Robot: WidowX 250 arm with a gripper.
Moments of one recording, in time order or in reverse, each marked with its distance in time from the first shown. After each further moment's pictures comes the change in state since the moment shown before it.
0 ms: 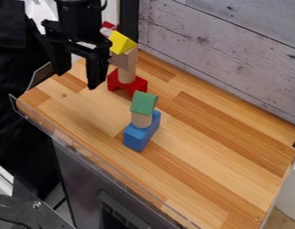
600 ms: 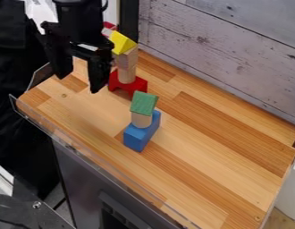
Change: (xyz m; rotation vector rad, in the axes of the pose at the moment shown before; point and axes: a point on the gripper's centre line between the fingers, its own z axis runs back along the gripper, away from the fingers) arm -0.015 -0.022 0.012 -0.028 0.006 -0.013
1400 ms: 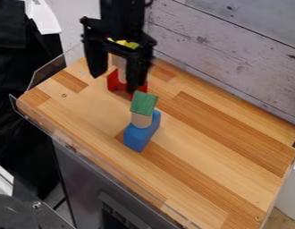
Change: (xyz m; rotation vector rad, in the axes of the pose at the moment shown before) arm 0.019 -0.045 0.002 -0.038 0.076 -0.091
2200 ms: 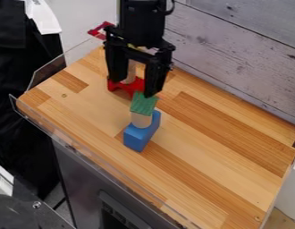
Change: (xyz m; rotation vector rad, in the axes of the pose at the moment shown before) arm 0.012 -0.014 -0.009 -0.039 0.074 -0.053
